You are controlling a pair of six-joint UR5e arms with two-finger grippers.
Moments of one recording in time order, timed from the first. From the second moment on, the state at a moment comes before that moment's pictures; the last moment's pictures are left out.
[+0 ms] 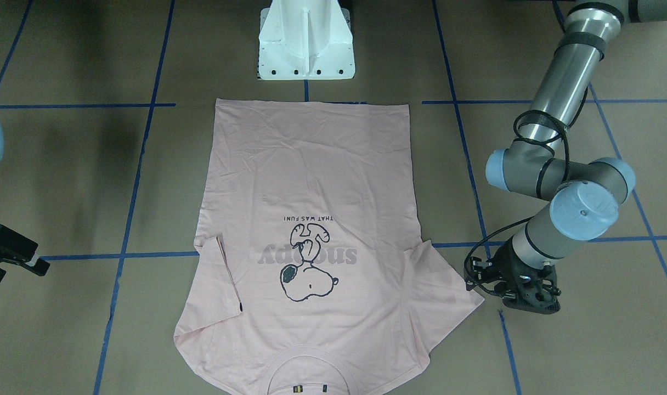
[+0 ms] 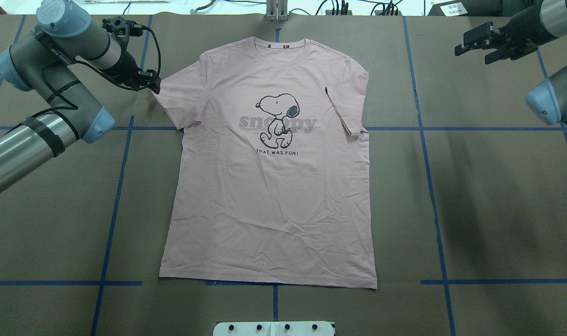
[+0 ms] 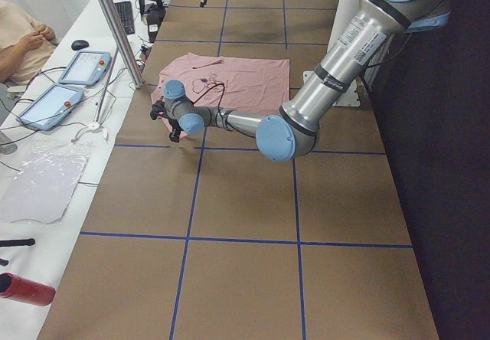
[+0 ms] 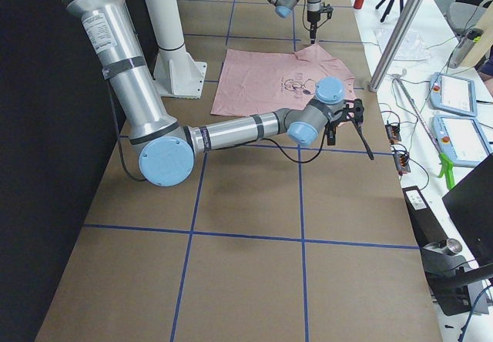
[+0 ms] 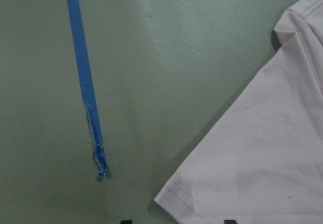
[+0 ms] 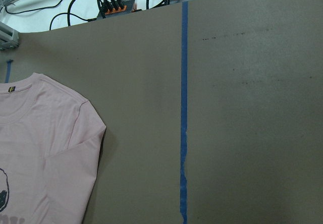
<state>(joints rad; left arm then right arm) -0.96 -2.25 -0.99 -2.25 -2.14 -0.73 1.21 -1.18 1.39 -0.87 2.35 0.92</state>
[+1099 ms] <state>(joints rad) -0.95 -2.28 -0.92 -2.29 -2.14 -0.74 1.21 -1.18 1.40 -0.87 2.35 0.92</state>
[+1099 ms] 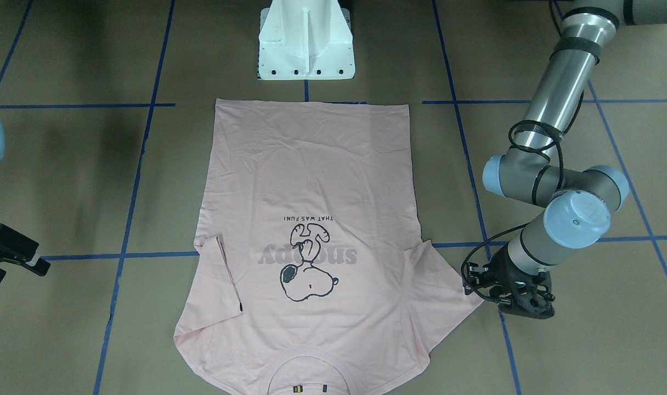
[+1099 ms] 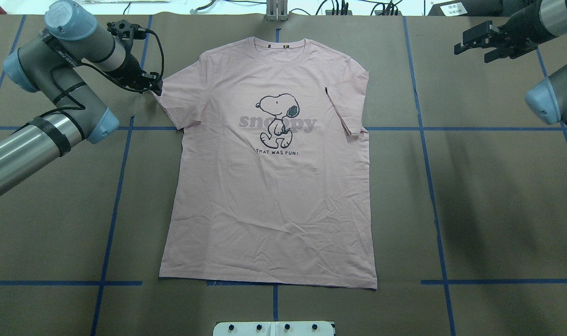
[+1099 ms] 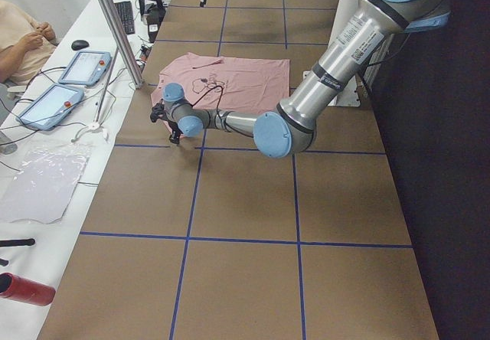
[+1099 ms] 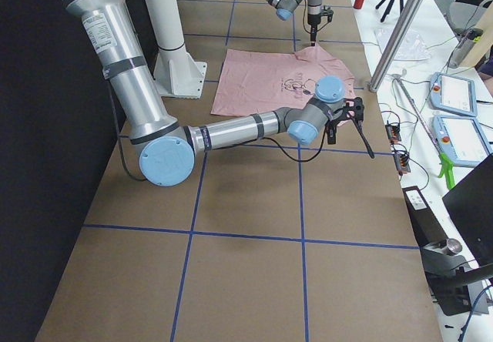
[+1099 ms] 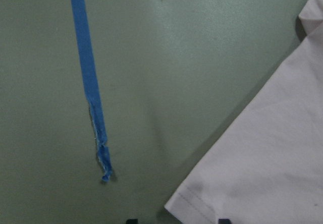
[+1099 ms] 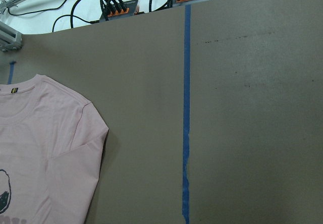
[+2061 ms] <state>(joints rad) -0.95 -2.31 -0.92 -2.30 -2.15 -0.75 1.21 -1.18 1.39 -0.87 2.33 0.92</state>
